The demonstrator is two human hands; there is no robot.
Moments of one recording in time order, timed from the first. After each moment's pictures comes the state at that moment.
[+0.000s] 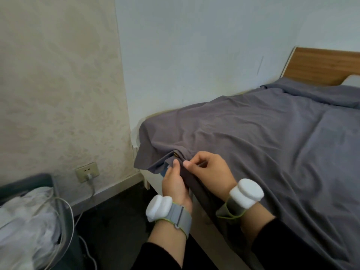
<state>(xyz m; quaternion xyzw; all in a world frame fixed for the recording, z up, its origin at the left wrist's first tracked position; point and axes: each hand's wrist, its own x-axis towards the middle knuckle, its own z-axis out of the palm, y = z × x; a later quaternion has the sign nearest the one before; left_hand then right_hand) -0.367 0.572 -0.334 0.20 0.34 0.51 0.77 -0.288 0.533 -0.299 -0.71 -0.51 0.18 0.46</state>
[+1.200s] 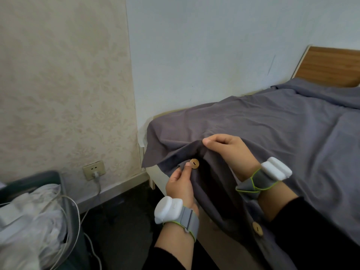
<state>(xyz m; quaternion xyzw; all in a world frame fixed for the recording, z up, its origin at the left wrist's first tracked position) -0.365 0.586 -0.346 0.23 0.42 0.53 0.70 -0.259 0.563 -0.267 -0.63 -0.49 0.27 0.54</state>
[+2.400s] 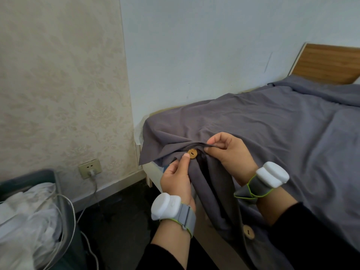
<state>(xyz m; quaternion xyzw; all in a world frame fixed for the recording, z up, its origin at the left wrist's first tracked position) -0.359 0.580 -0.336 0.26 0.40 0.57 0.67 -0.252 0.551 -0.278 -0.63 -0.47 0.26 0.56</state>
